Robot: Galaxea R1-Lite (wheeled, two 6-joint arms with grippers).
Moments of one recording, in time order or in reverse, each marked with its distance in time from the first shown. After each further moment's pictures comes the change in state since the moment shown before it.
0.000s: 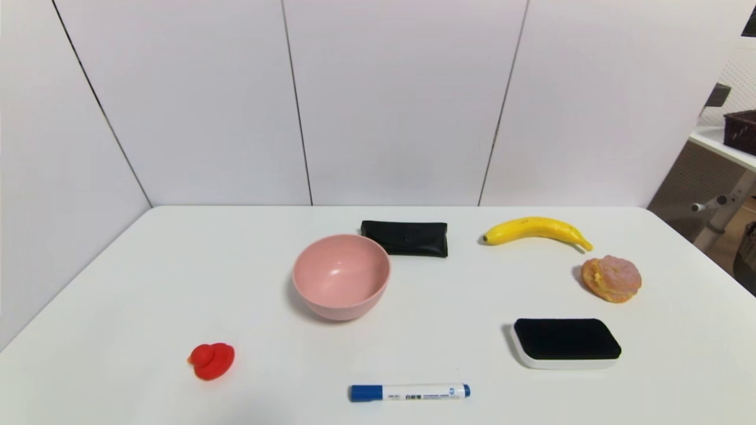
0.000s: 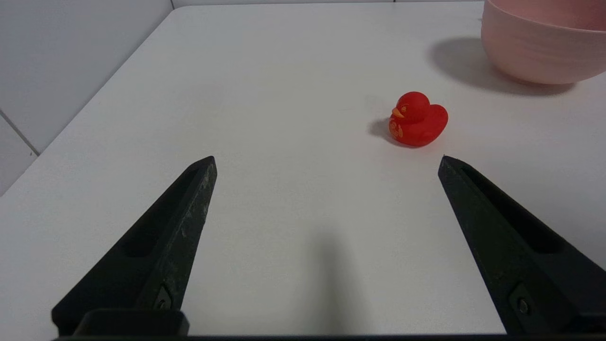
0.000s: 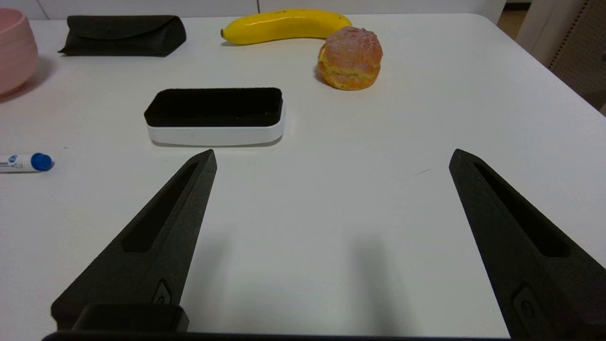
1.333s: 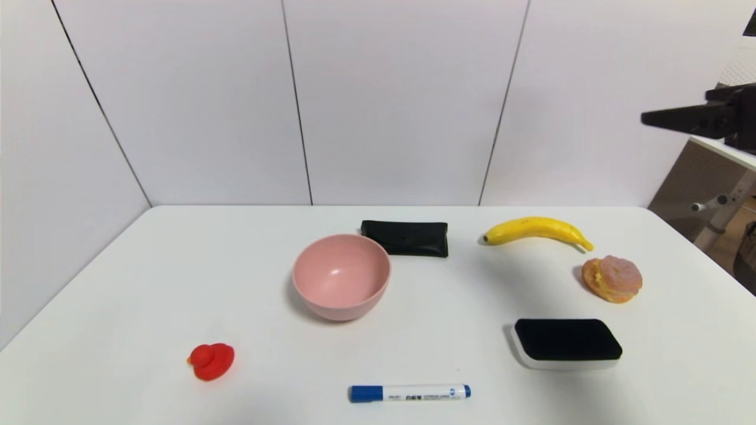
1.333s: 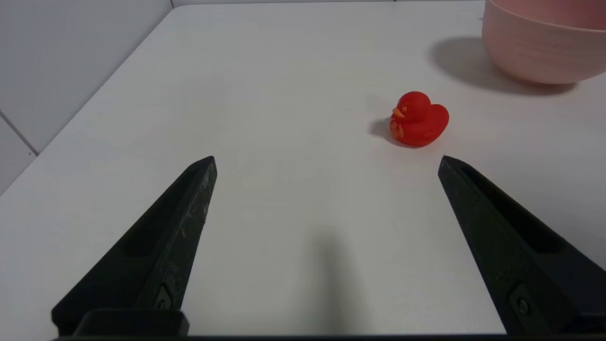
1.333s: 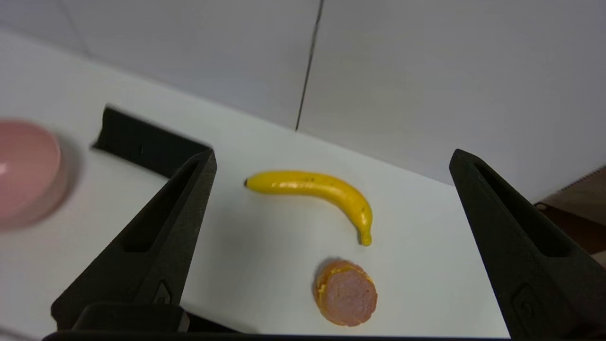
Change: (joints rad) left arm 0.000 0.000 0.000 0.000 0.000 0.000; right arm -0.021 1.378 -1.376 0.269 0.273 -0.311
